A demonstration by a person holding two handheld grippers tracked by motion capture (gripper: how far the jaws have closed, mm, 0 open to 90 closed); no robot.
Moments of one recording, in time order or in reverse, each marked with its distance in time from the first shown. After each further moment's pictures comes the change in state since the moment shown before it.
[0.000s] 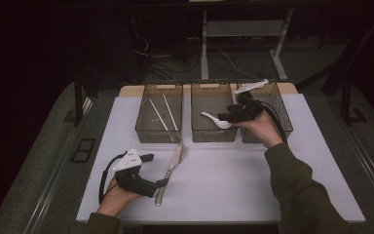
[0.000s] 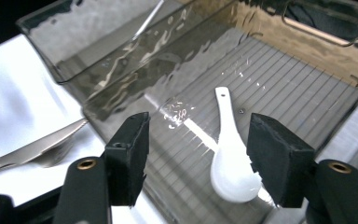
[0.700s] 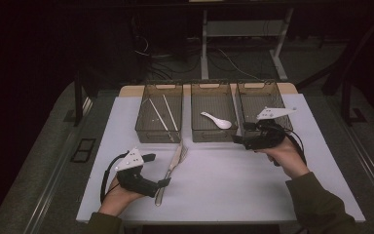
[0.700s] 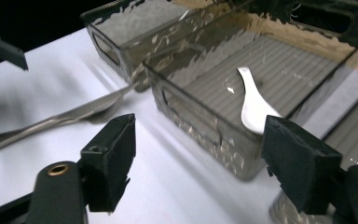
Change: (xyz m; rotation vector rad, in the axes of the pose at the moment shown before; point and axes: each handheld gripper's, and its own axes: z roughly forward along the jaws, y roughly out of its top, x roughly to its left) left arm -0.003 0.003 0.004 0.003 -0.002 0.007; right arm 0.031 -0.071 -0.056 -0.124 0.026 -0.021
